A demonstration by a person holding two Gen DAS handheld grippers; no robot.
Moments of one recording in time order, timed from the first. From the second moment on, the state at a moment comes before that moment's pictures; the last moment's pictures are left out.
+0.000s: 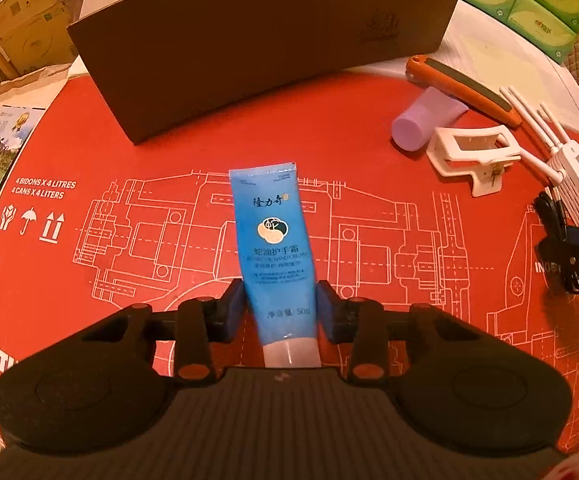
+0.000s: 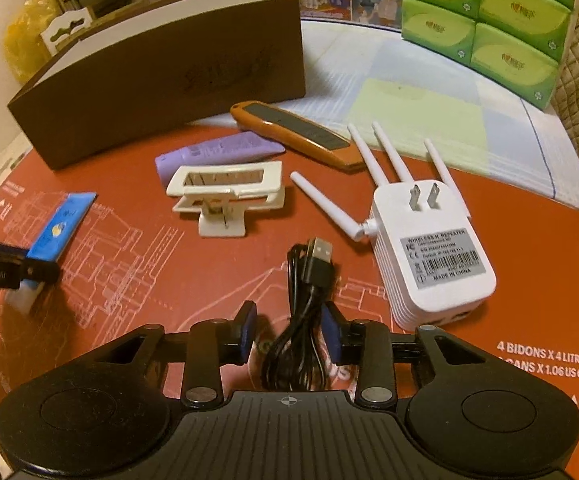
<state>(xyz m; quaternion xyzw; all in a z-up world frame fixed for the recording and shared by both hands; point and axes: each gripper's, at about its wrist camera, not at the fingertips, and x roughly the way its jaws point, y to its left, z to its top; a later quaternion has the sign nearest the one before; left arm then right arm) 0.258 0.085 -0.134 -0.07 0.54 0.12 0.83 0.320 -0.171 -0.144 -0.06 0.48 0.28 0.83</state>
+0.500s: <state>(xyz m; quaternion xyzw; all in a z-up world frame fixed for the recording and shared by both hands) 0.255 0.083 -0.134 -0.07 0.54 0.11 0.83 0.321 -0.163 -0.144 -0.08 0.47 0.27 0.84</state>
